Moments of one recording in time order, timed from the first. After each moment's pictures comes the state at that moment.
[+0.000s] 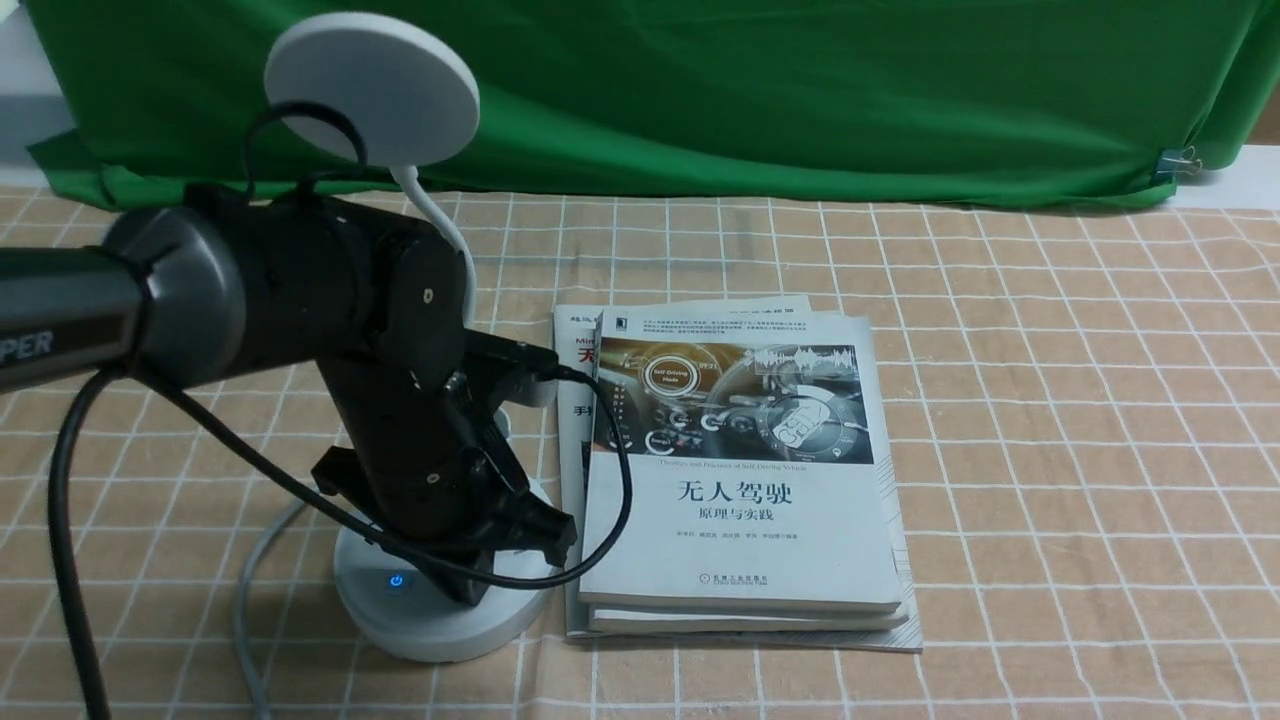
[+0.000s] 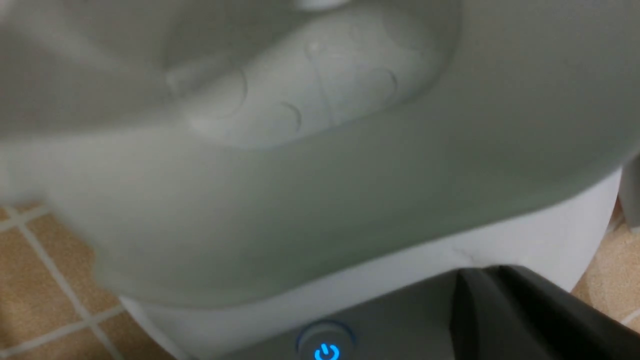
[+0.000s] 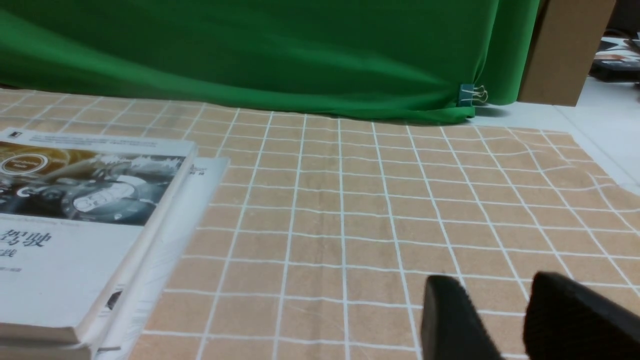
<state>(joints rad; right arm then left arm) 0.06 0.00 0.01 -0.15 0.24 0.10 -0.44 1.81 -1.18 -0.12 0.93 0.09</state>
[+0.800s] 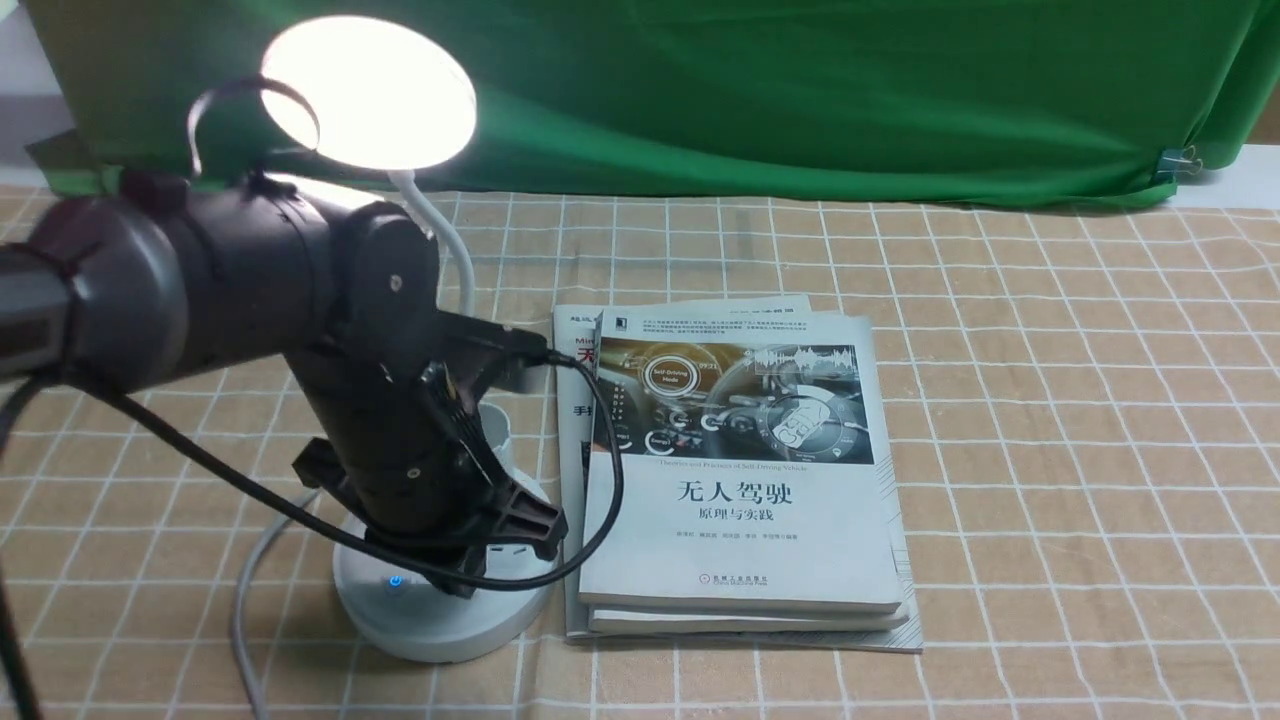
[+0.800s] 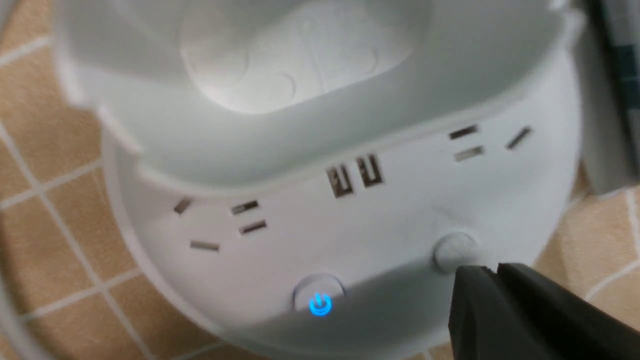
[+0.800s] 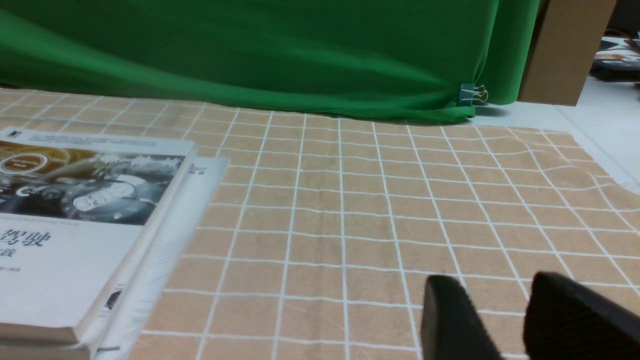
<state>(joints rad) 0.06 0.00 0.01 -0.15 0.24 0.10 -0.44 1.74 -1.16 -0.12 0.93 0.09</state>
